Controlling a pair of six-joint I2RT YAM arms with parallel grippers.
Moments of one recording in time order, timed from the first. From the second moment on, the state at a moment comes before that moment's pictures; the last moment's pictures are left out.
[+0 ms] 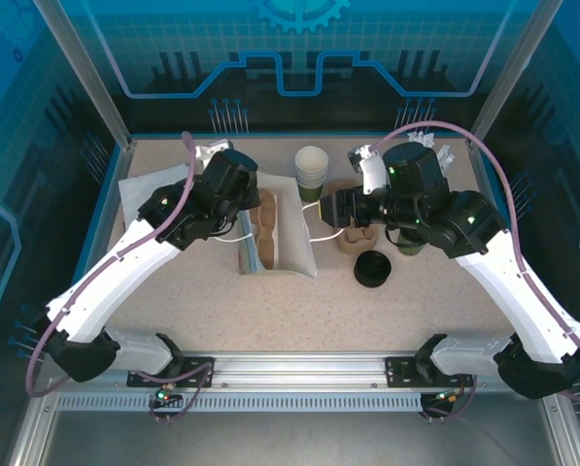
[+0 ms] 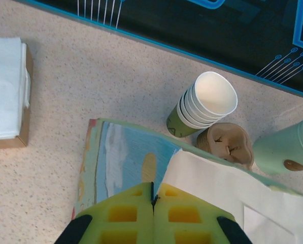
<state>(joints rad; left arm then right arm) -0.72 1.36 1.62 -1.02 -0.49 -0.86 0.69 1.23 1.66 -1.01 -0.17 0.40</state>
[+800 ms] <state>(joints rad) -0.47 1.30 1.50 -1.04 -0.19 -0.87 0.97 1.58 2.02 -1.21 -0.02 0.45</state>
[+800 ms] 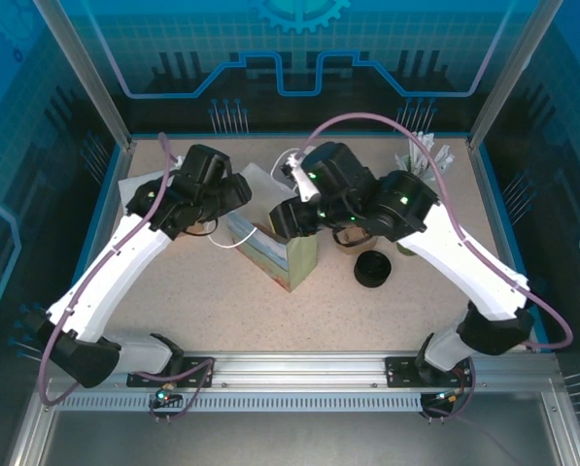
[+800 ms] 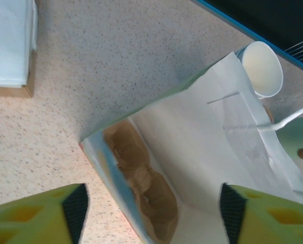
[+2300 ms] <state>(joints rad) -0.23 1.32 1.32 -0.90 0.24 -0.67 0.82 2.27 2.39 -1.48 -0.05 0.25</state>
